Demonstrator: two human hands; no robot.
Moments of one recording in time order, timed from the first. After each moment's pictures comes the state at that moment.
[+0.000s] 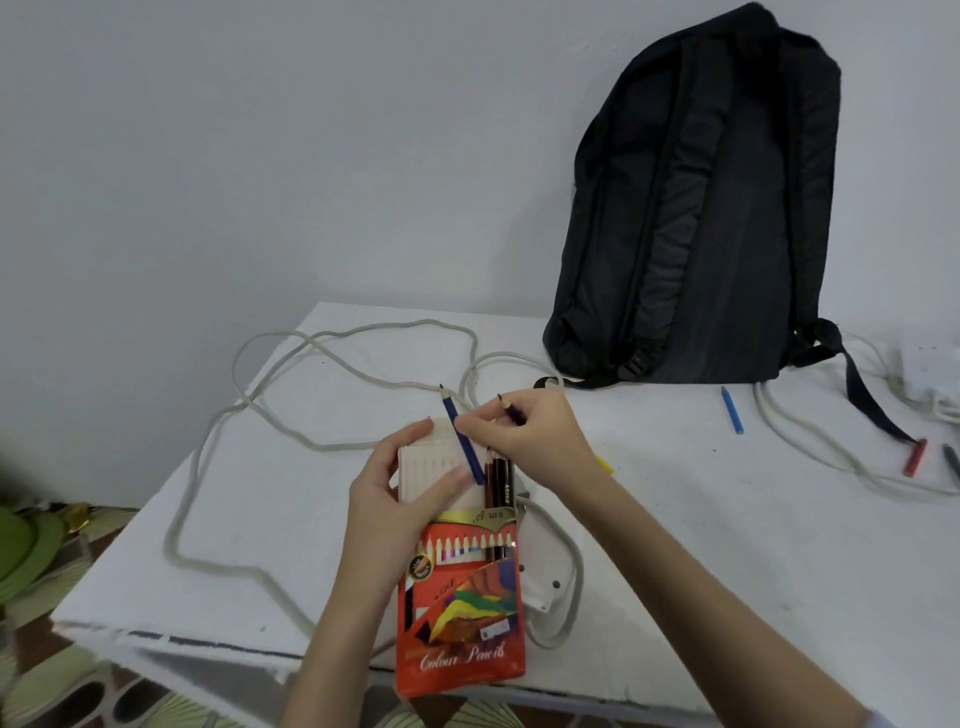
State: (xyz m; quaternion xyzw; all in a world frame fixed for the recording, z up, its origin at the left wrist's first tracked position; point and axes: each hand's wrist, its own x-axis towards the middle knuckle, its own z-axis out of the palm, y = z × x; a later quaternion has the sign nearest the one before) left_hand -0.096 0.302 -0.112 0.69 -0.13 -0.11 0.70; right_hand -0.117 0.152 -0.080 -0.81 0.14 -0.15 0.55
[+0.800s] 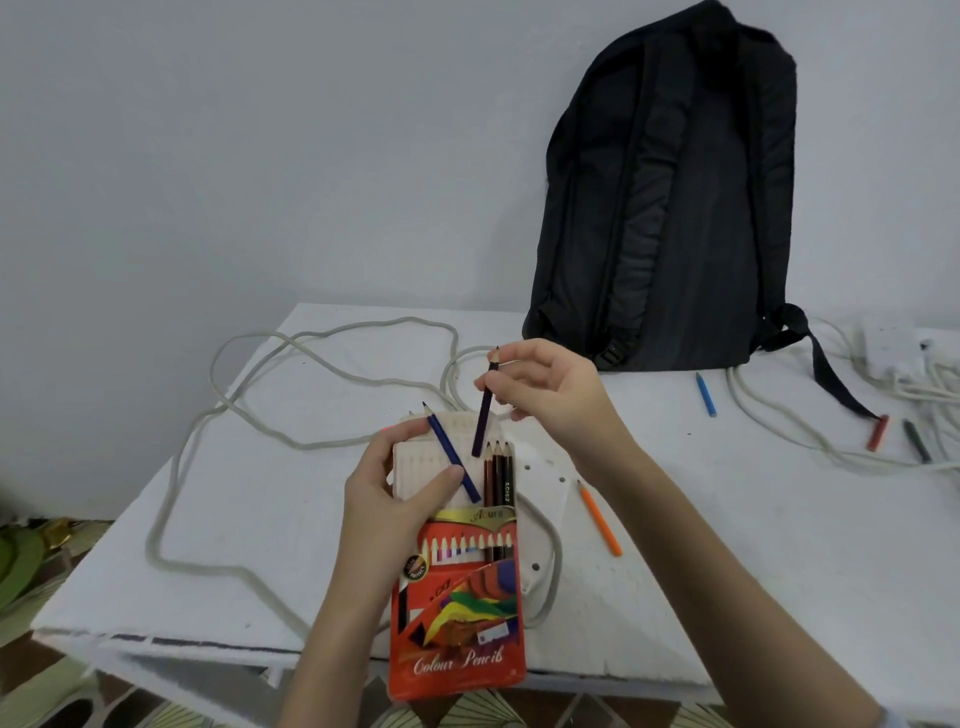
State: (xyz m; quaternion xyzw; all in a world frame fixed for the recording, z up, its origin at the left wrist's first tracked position) left_hand -0.111 0.298 -0.107 0.67 -0.16 -0.13 0.71; right_hand -0.144 0.134 -0.052 -0.72 0.12 -0.18 0.65
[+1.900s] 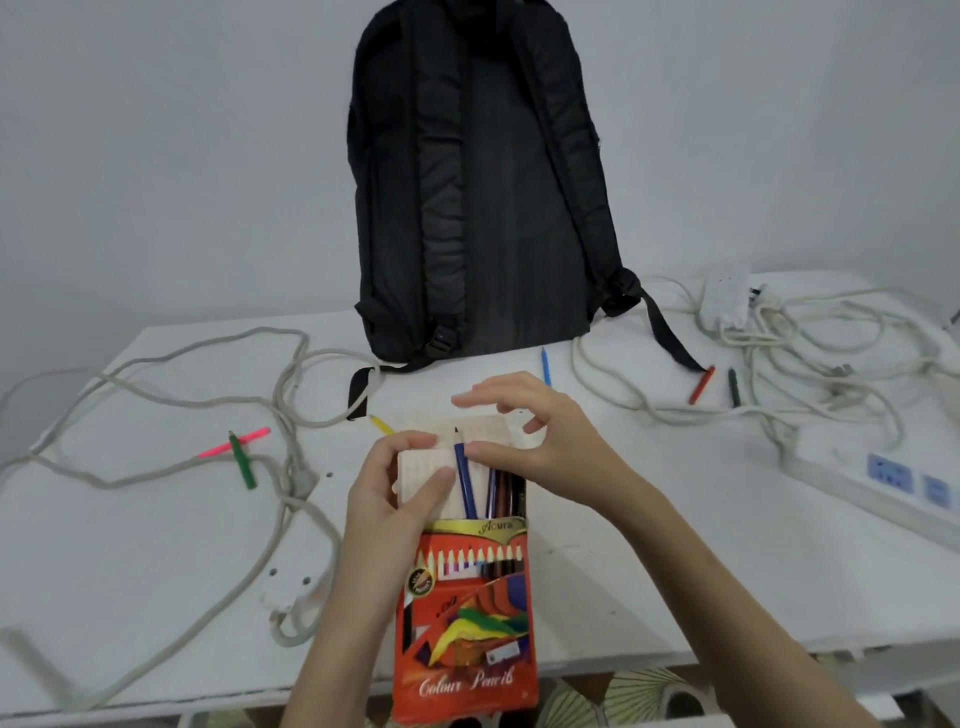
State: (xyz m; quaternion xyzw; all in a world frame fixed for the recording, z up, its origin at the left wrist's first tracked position) left_hand -0.214 0.148 -0.108 0.67 -0.19 -0.17 0.70; right_hand -0.274 -0.015 -0.089 -0.87 0.05 -0.19 0.45
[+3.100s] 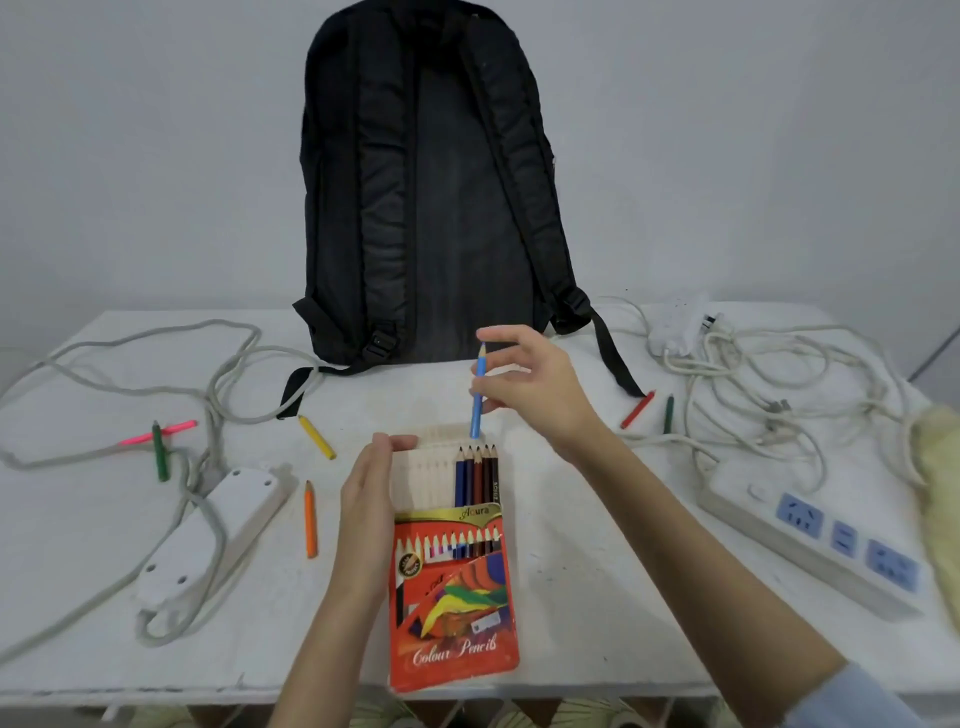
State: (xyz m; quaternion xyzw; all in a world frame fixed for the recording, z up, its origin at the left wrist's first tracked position) left_hand -0.255 0.069 -0.123 0.66 -0.10 -0.16 0.73; right_hand -0.277 -0.101 -0.078 -0.74 0.15 -0.20 0.62
